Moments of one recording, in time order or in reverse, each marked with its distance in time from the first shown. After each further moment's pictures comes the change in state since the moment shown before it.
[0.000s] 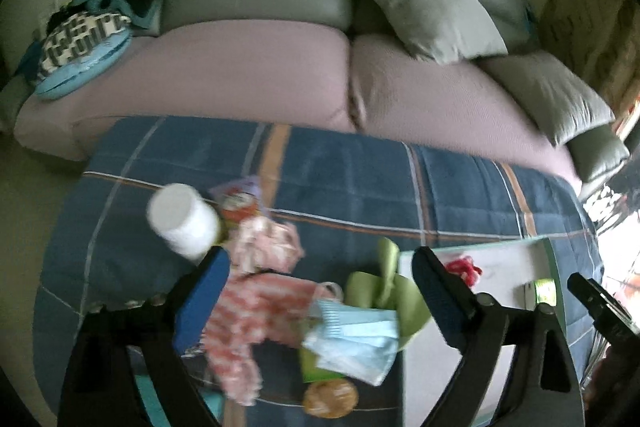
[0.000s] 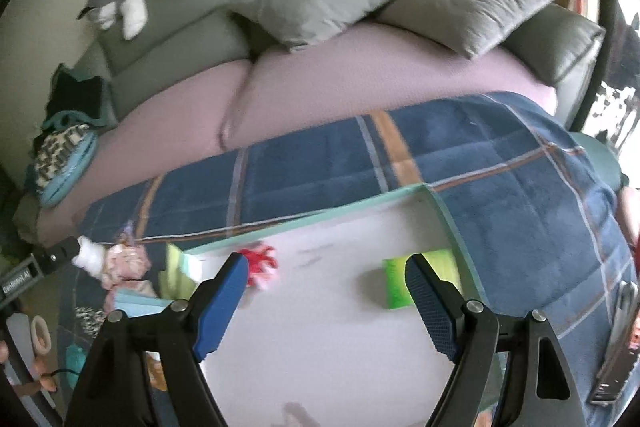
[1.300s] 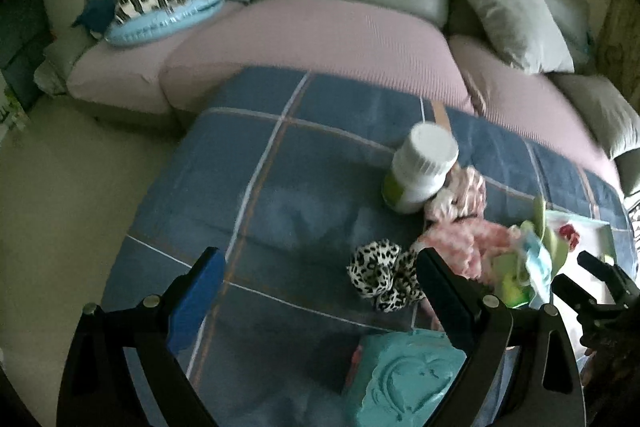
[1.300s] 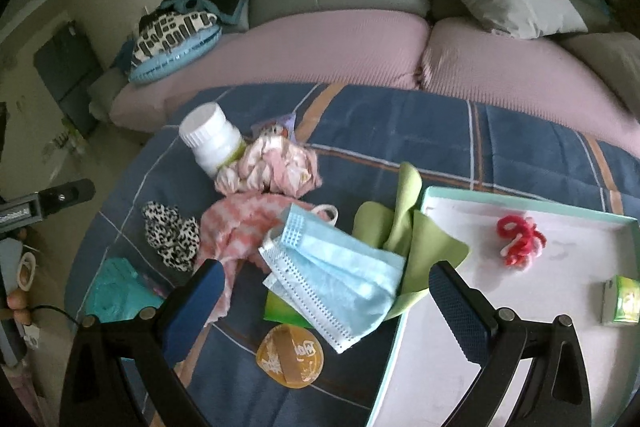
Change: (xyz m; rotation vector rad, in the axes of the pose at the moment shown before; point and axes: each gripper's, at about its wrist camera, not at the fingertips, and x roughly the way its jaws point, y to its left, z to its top) left arm -0.014 0.185 -0.059 -0.105 0.061 0.130; right arm 0.060 0.190 -0.080 -0.393 0.108 0.268
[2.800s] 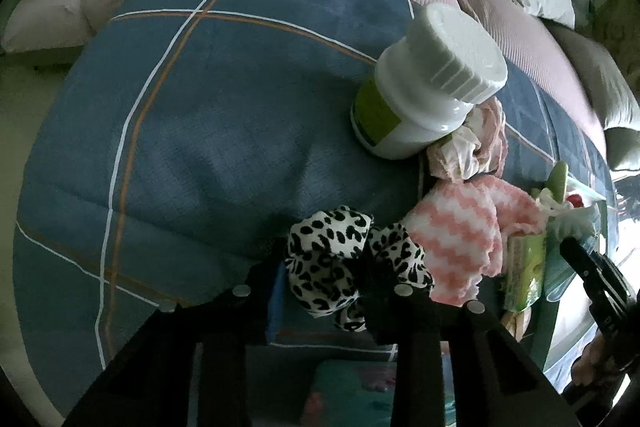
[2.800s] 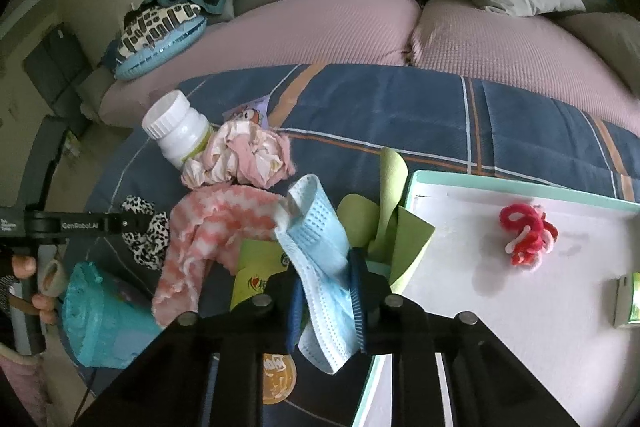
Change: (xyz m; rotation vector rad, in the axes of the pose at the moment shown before) left arm 0.114 -0.021 0.003 -0.008 0.309 -0.168; right arm 0.027 -0.023 0.001 0.046 0.038 -0.007
